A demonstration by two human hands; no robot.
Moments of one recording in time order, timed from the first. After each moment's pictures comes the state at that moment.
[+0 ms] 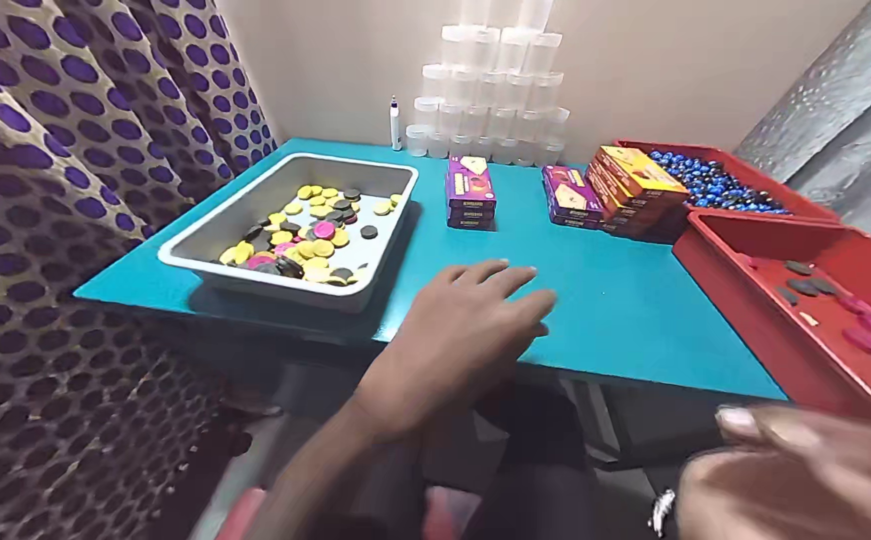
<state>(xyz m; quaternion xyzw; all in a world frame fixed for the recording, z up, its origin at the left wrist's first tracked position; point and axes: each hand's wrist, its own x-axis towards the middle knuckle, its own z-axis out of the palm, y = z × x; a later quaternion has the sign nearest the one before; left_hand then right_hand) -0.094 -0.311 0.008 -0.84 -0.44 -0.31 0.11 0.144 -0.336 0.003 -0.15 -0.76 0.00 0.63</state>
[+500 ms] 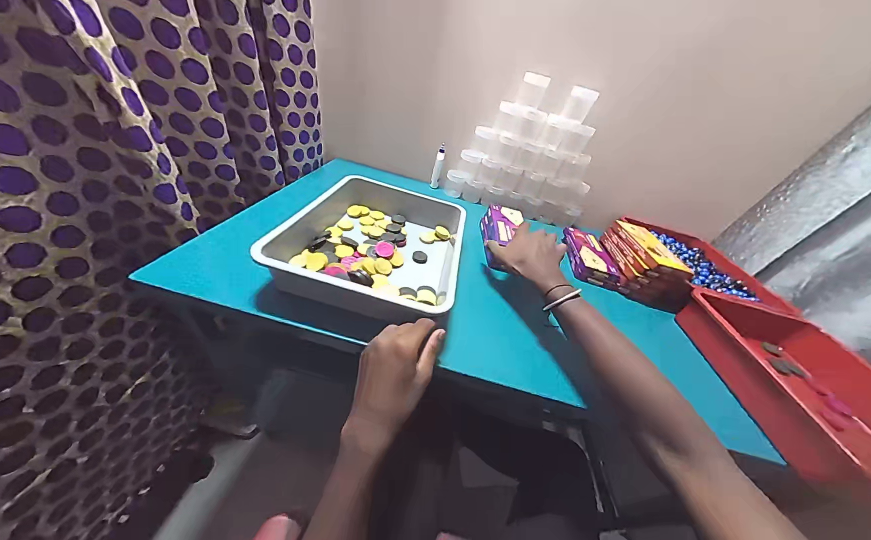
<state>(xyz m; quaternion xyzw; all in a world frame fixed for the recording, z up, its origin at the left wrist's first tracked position) -0.209 -0.333 -0.095 -0.60 -0.62 -0.50 0.07 -0.069 -0.087 0.012 -0.63 -0.76 -0.08 0.11</state>
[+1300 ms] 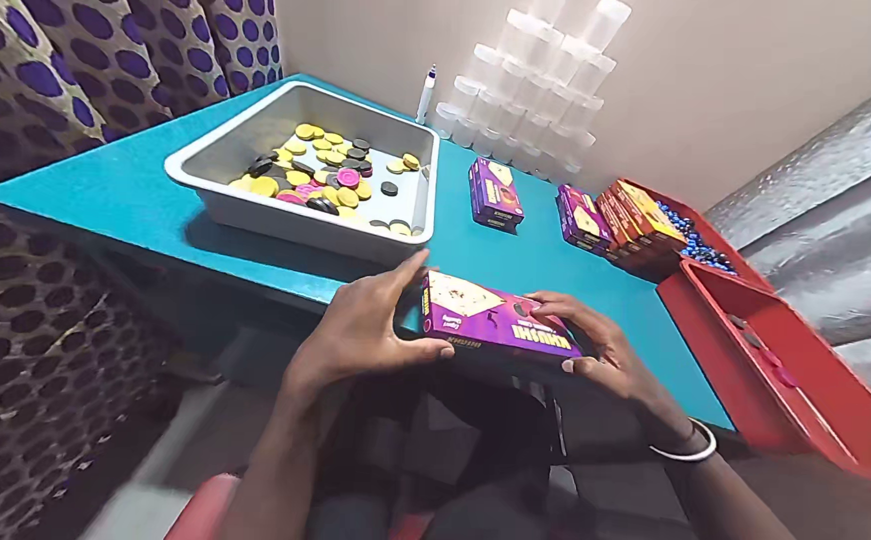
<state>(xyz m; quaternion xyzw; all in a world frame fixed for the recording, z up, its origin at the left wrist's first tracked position) -0.233 -0.320 -0.091 -0.72 -0.49 -0.48 -0.11 0.098 -0.204 -0.031 -0.13 -0.92 0.30 0.23</state>
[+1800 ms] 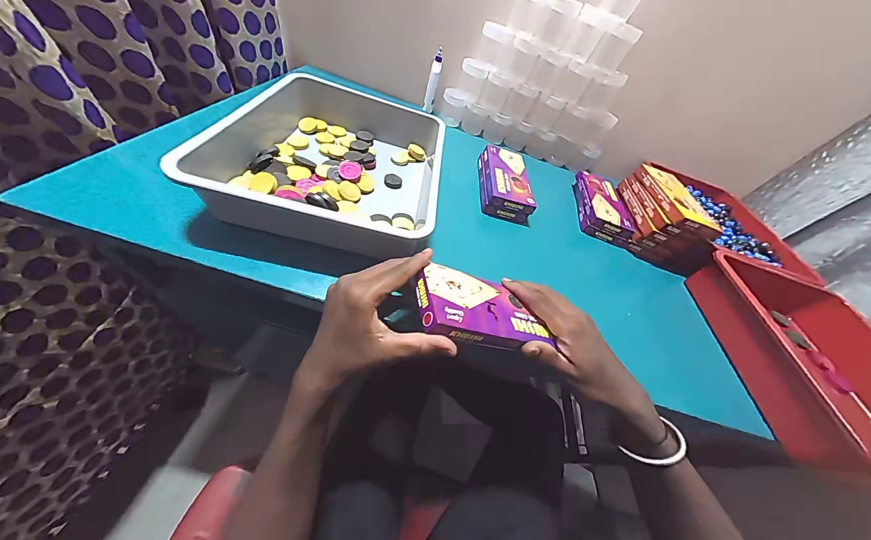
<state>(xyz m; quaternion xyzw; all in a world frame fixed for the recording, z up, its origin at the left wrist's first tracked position) -0.229 -0.320 -0.100 -0.67 -0.45 -0.58 -0.05 0.057 -0.221 -0.047 -0.24 -0.94 0.12 0.20</state>
